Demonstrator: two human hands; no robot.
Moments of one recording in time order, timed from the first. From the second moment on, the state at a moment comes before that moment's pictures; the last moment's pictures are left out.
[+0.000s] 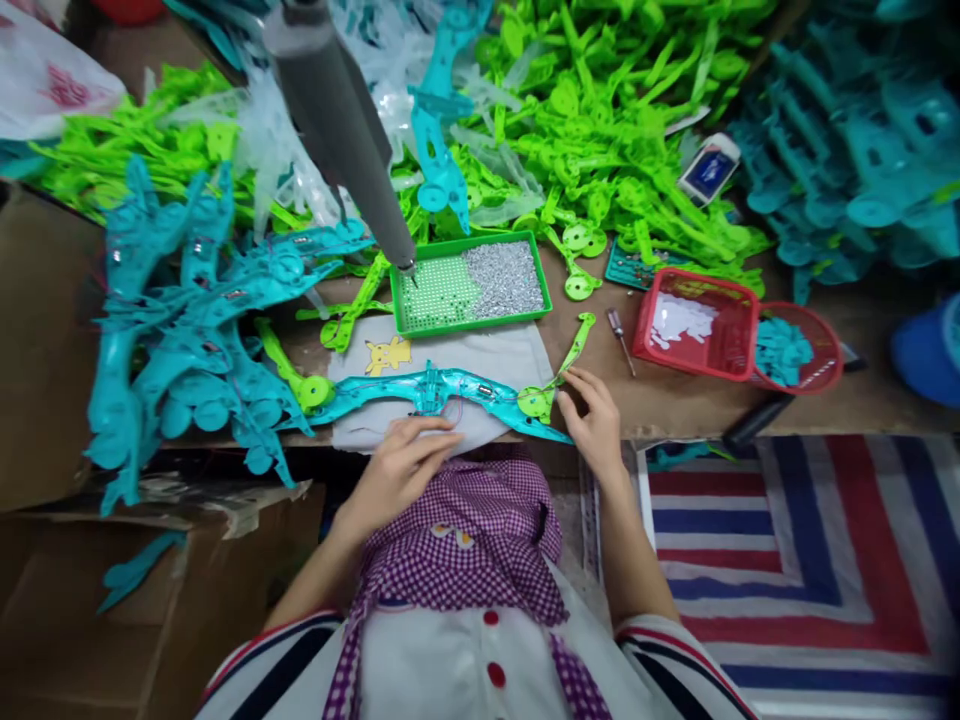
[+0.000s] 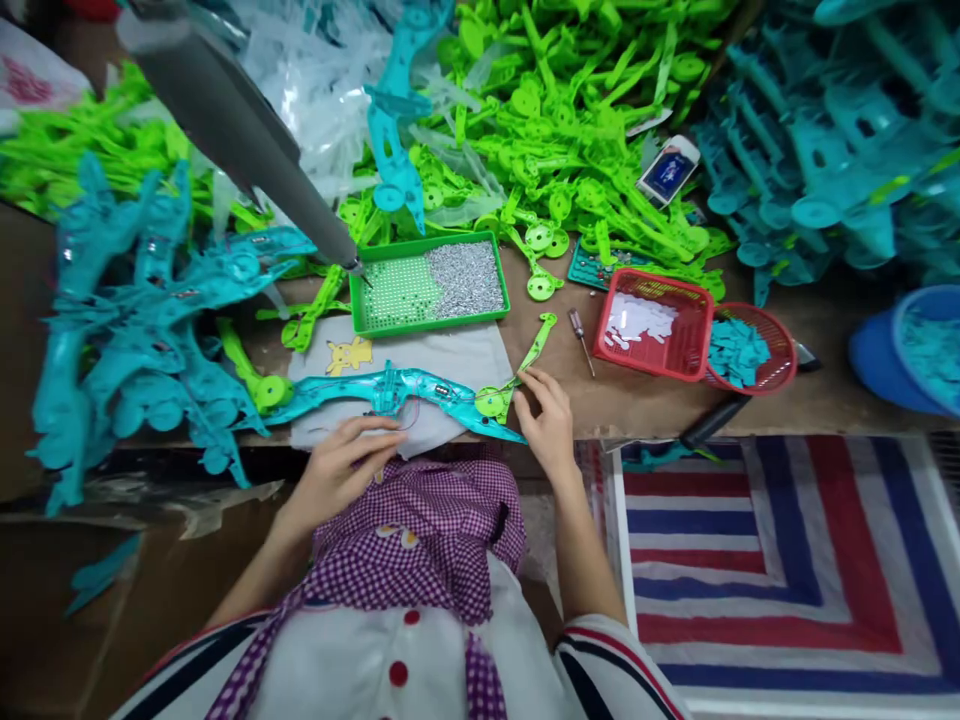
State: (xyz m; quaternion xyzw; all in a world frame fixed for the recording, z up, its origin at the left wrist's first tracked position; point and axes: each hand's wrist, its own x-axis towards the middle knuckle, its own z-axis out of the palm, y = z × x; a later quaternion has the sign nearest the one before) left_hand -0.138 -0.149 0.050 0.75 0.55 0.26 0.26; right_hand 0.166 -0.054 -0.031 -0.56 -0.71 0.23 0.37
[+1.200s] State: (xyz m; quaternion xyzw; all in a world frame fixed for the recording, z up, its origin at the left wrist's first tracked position) left_hand -0.023 -0.007 -0.020 0.80 0.49 0.19 0.29; right_hand 0.118 0.232 0.028 -0.60 -0.77 0.09 0.21
